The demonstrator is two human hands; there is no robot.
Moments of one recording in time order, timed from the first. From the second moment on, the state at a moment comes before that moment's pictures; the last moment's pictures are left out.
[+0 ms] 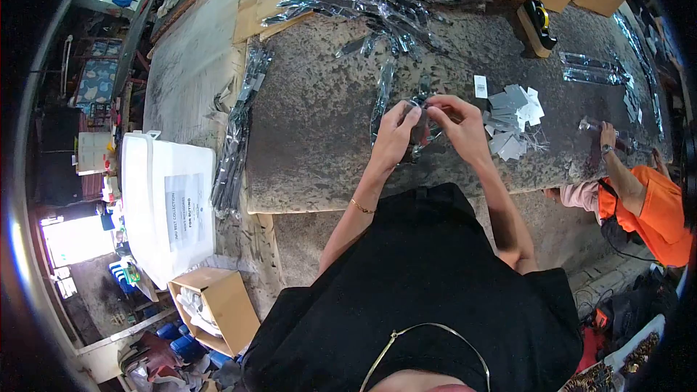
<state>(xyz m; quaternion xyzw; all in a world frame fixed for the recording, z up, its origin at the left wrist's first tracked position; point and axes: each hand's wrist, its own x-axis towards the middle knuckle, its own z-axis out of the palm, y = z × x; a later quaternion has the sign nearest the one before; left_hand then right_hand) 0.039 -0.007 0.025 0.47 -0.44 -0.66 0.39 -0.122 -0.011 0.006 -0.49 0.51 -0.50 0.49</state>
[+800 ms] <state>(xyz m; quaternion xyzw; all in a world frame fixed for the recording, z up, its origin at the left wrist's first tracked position) 0.041 -0.005 0.023 0.47 -0.41 -0.68 0.37 -0.118 -0.016 0.021 -0.78 0.37 -0.50 0.08</state>
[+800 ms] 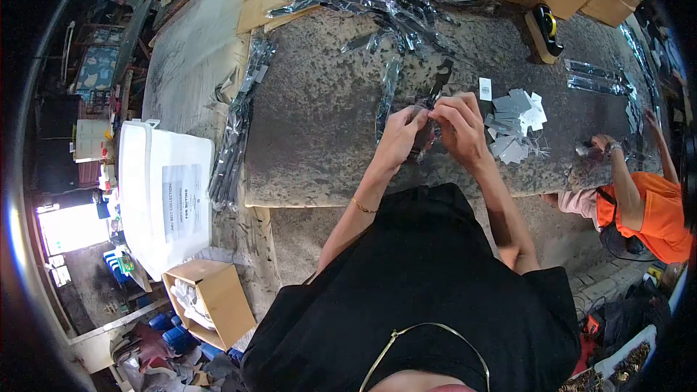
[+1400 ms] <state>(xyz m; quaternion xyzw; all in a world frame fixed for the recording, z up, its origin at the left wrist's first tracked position) 0.038 -0.001 0.034 0.45 -0.44 -0.69 0.36 -0.136 -0.024 0.025 -0.53 0.37 -0.50 0.58</state>
